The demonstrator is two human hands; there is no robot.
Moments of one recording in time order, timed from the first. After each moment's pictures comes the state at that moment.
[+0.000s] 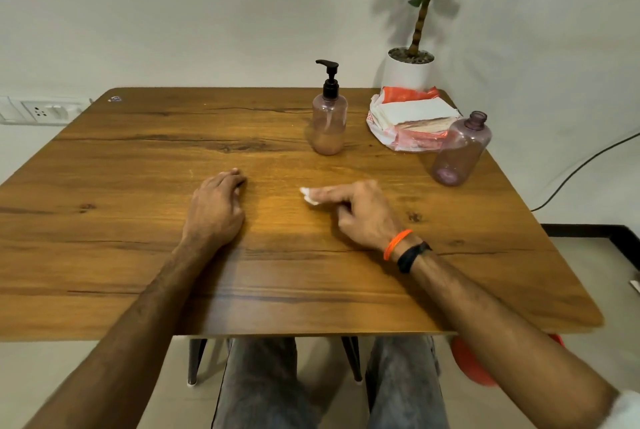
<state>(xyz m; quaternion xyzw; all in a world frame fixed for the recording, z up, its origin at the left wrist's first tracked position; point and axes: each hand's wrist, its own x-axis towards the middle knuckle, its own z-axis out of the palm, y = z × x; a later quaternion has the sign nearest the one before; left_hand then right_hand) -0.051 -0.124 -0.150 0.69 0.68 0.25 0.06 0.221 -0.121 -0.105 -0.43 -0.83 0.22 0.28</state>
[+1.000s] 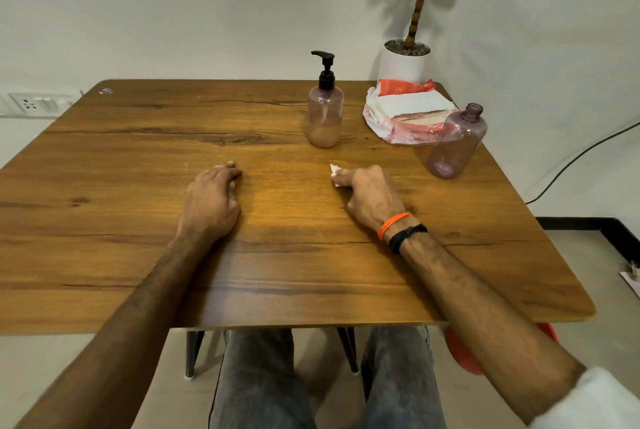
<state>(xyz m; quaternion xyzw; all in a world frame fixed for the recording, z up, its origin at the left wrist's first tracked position) -0.045 -0.128 -0.144 0.68 0.68 0.26 0.04 0.230 -0.088 -0.118 -0.58 -0.79 0.12 0.13</state>
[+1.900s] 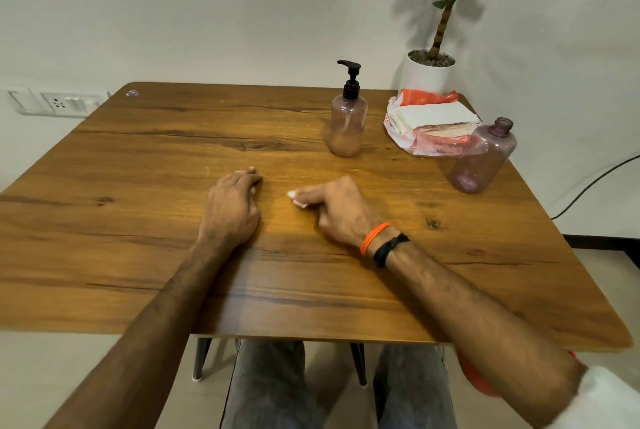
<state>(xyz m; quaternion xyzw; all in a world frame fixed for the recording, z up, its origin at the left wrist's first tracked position) -0.044 -0.129 -0.143 0.67 0.70 0.25 0.04 0.167 -0.104 -0.112 -0.41 -0.87 0.19 0.20</state>
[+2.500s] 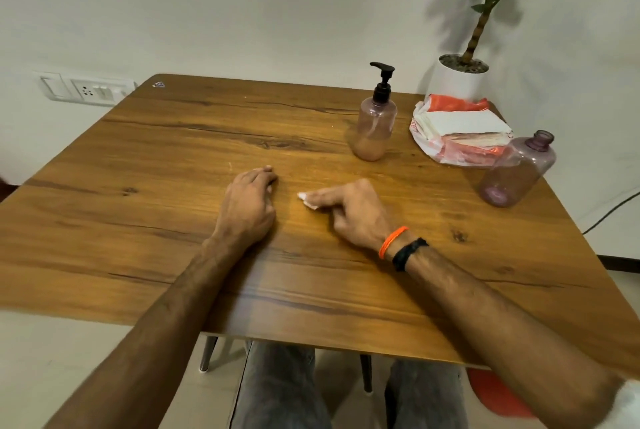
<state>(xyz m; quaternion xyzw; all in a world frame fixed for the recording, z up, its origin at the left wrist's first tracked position) -0.051 -0.132 -0.139 0.66 0.70 0.26 0.06 0.157 -0.101 -0.108 -0.38 -0.88 0.21 0.21</state>
